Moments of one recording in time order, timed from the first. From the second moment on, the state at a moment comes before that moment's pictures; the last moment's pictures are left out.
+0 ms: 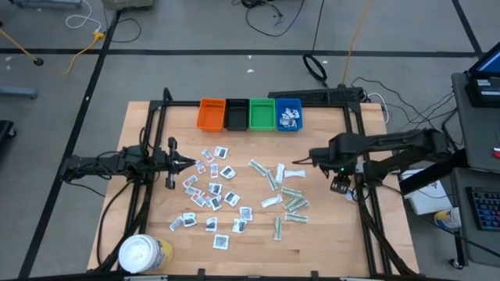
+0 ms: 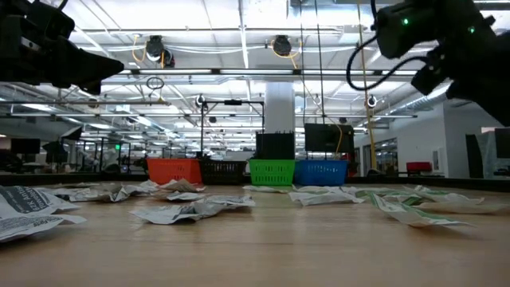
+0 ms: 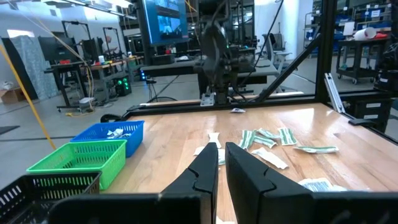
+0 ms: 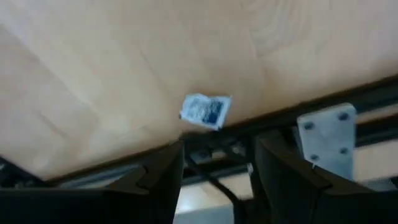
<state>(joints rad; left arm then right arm) 0.00 0.01 0.02 0.03 -0.03 0.10 -0.06 1.26 0.90 -1.52 -0.16 0.35</state>
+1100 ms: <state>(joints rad) 0.00 0.01 0.02 0.03 -0.03 0.10 0.05 1.54 0.64 -1.16 -0.32 0.61</state>
